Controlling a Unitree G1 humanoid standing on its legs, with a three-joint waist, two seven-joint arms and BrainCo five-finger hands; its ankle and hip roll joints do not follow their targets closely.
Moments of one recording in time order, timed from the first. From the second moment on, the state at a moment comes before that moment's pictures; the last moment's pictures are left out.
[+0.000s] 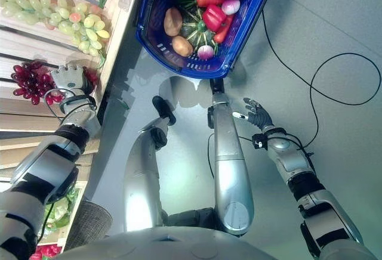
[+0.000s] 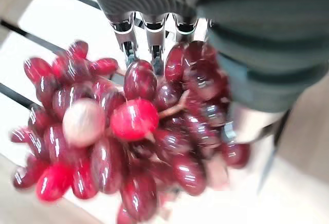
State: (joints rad) left arm -0.77 0.56 -0.60 1.09 0.78 0.65 0.44; right arm -0.29 -0.57 0.37 0.48 0.45 -0.01 -0.01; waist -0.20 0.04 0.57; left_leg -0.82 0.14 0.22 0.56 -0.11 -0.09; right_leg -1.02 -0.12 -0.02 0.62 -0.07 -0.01
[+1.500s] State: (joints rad) left arm -0.31 0.61 -0.07 0.13 -0.21 -0.18 0.37; right arm -0.29 -0.61 0.33 0.07 -0.28 0.08 -0.14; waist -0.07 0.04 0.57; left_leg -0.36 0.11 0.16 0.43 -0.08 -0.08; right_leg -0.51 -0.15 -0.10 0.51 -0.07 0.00
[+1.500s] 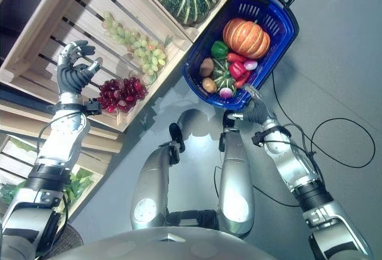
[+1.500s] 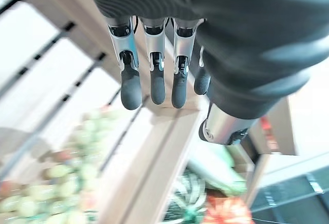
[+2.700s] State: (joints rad) left arm -0.50 0.67 -0.41 0.64 0.37 0.19 0.49; right arm -0.29 -0.66 0.41 0.15 -0.13 0.18 -0.11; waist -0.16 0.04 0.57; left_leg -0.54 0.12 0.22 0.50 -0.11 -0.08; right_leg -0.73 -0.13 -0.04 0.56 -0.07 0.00
